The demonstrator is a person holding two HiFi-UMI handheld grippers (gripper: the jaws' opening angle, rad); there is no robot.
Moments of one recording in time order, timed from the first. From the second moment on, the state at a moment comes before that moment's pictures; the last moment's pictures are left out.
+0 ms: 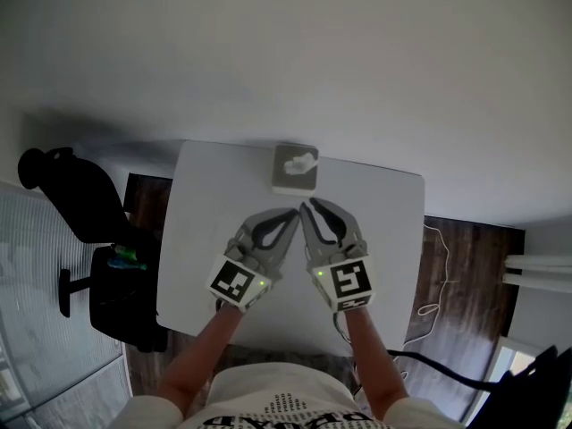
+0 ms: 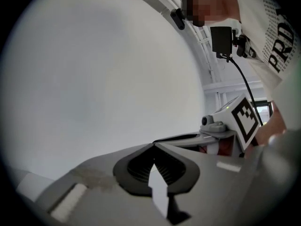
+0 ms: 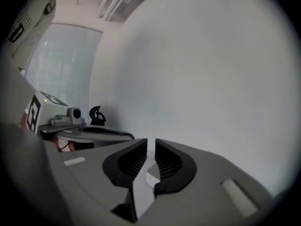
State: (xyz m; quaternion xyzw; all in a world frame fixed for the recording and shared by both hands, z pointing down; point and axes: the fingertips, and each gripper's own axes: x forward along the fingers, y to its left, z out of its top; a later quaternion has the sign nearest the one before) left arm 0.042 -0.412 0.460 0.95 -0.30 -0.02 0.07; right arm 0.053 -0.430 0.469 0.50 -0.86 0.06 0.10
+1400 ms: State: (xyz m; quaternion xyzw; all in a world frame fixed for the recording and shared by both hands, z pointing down) left arm 0.063 -0.520 0.587 0.93 -0.35 0.05 0.09; right arm 0.096 -0.538 0.610 0.55 -0.81 0.14 0.17
